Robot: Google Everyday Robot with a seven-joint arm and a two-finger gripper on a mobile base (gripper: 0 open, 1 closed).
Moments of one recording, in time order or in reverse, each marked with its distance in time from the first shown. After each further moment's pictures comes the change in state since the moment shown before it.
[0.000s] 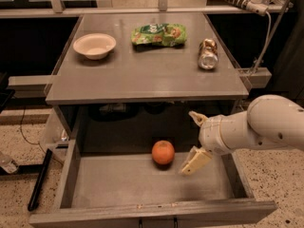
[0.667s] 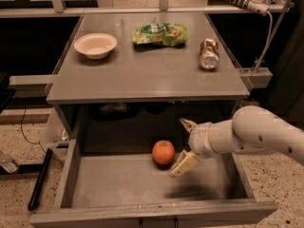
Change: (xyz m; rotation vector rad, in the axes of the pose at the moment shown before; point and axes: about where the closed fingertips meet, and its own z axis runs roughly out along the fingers) arm 0.013 -0.001 0.059 -0.038 -0.081 0.032
